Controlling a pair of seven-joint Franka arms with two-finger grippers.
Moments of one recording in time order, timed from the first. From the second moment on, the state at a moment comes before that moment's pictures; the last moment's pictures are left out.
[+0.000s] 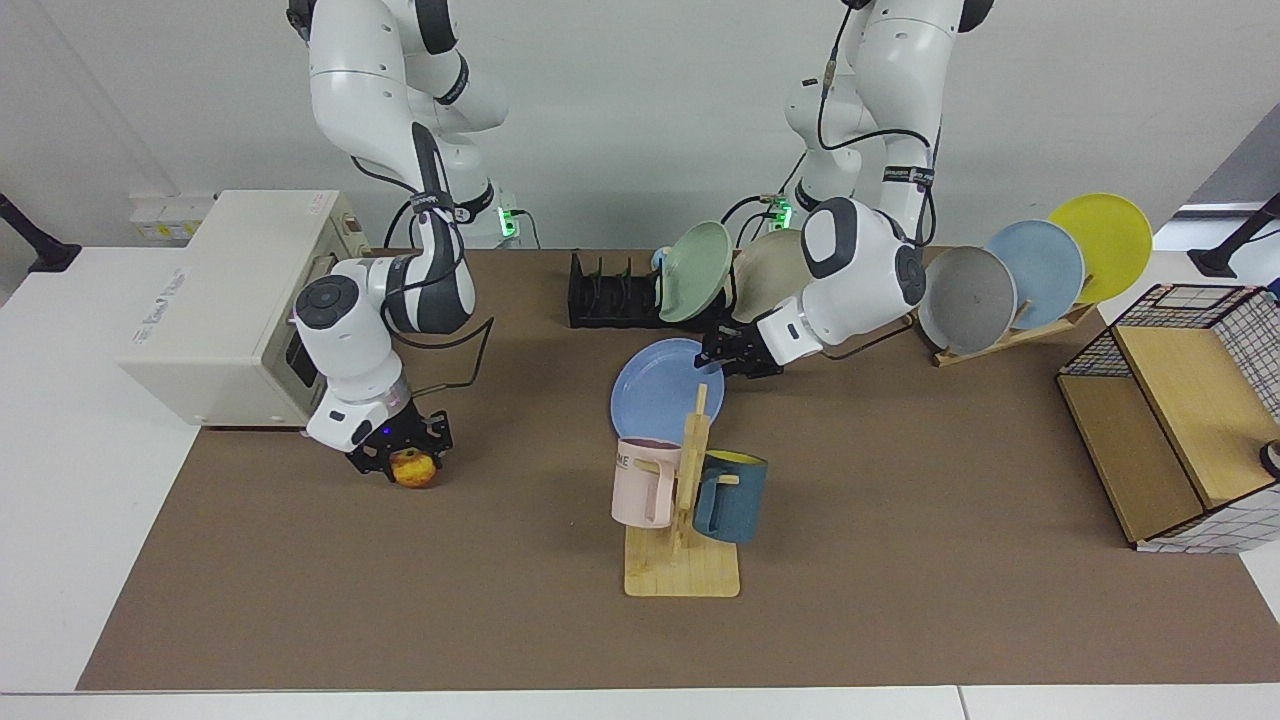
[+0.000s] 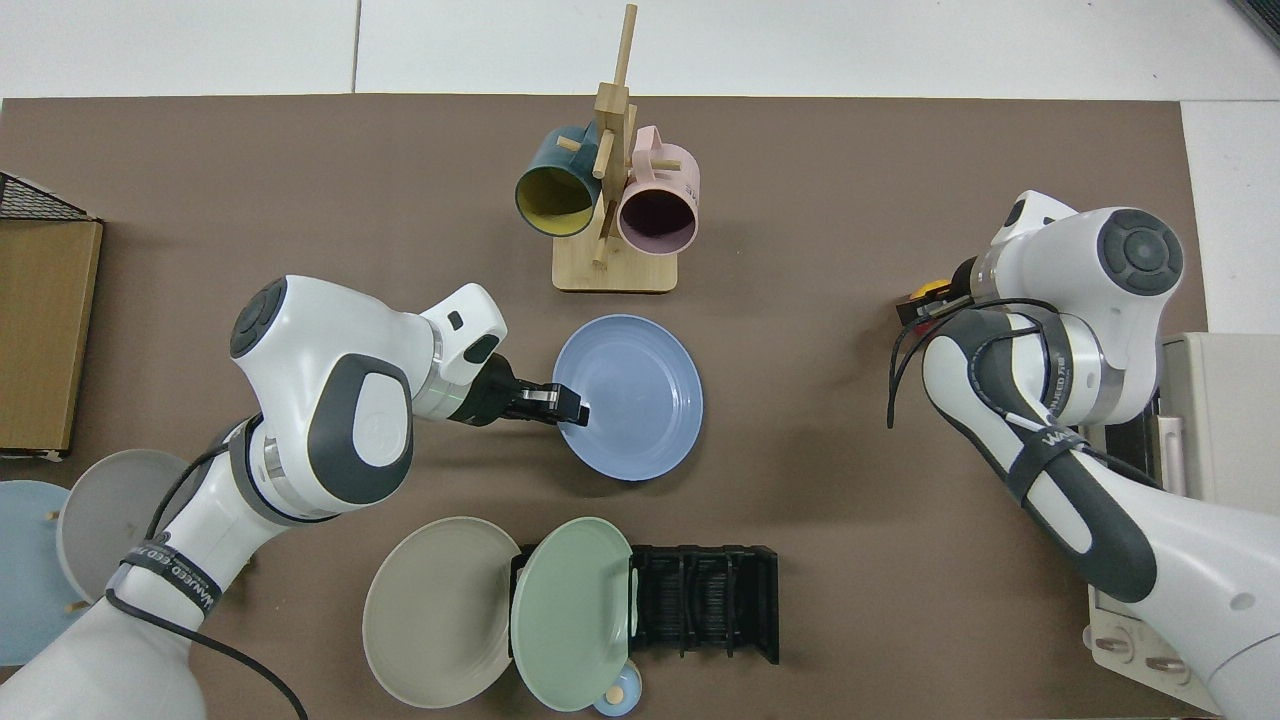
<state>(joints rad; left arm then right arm) -0.02 0.23 -0.37 -2.03 -0.71 2.17 0.23 0.10 0.39 -0.08 -1.91 0.06 2.42 -0.34</state>
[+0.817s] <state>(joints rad) -0.04 0.19 -0.36 -1.76 -0.09 1.92 -0.09 0.20 0.24 -0.07 -1.77 0.09 2.13 -0.15</state>
